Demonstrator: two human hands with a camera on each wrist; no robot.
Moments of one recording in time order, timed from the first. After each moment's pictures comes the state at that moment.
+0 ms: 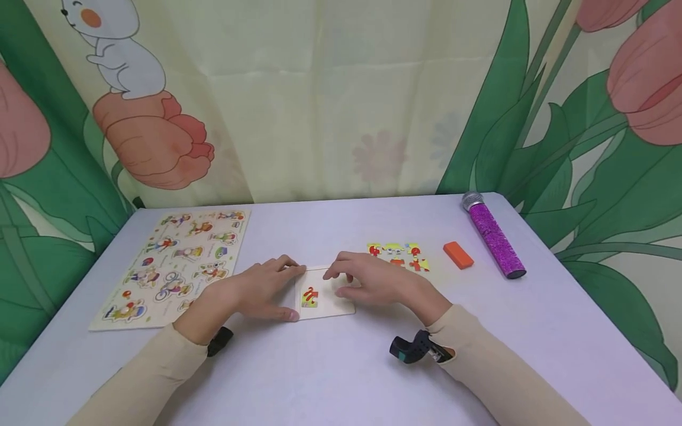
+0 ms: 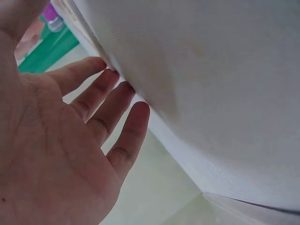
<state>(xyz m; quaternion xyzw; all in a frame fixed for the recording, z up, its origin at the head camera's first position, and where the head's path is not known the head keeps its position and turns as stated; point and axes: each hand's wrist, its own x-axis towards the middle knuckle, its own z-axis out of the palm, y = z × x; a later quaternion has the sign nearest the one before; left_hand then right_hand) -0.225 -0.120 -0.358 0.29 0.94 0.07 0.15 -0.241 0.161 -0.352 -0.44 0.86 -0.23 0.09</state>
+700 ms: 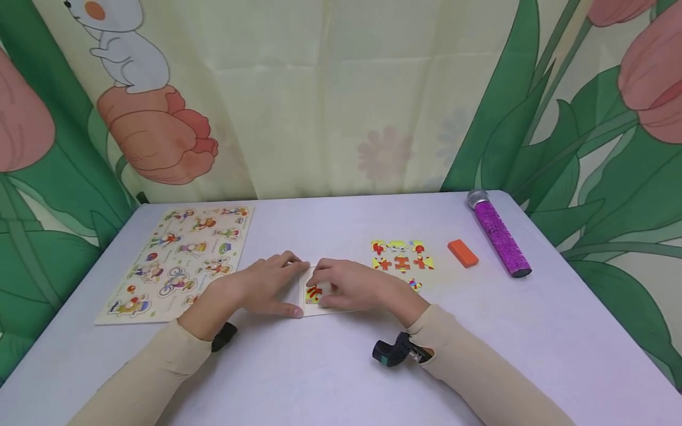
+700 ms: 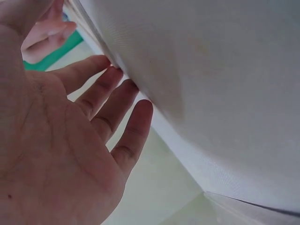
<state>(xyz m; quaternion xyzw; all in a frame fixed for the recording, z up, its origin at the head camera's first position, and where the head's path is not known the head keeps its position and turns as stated) -0.227 -0.122 -0.359 0.31 0.94 0.05 0.14 -0.241 0.123 -0.366 -0.49 0.84 -0.21 0.11</state>
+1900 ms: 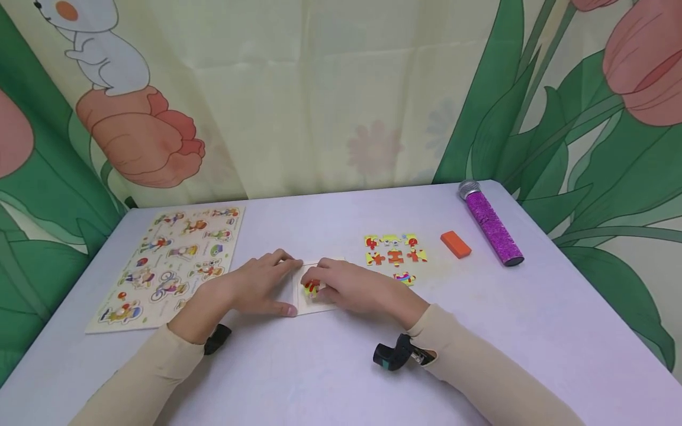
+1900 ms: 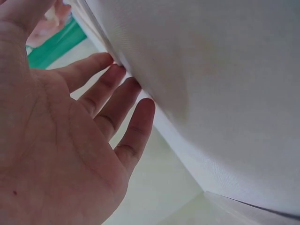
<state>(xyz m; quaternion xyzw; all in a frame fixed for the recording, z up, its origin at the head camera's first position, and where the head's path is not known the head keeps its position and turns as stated) -0.228 -0.123 -0.361 0.31 0.94 0.06 0.13 -0.224 0.129 -0.362 -0.45 0.86 -0.23 0.10</state>
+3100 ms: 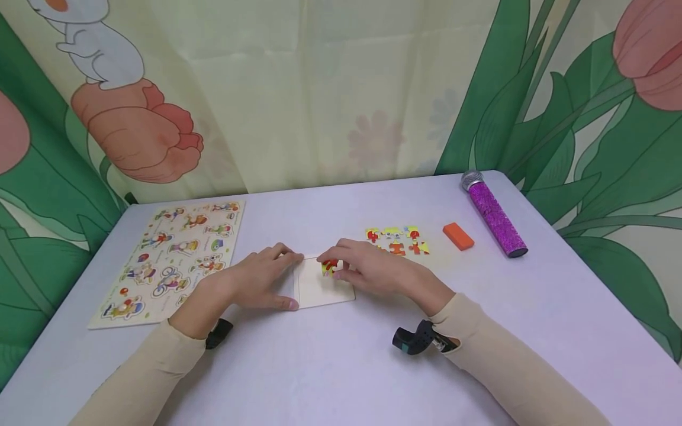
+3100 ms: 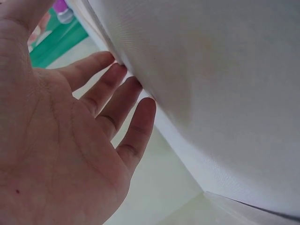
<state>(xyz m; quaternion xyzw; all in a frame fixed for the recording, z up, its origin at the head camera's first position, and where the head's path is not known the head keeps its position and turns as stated) -0.230 -0.122 -0.356 0.30 0.94 0.07 0.14 -0.236 0.163 -0.350 -0.43 0.86 -0.26 0.08</state>
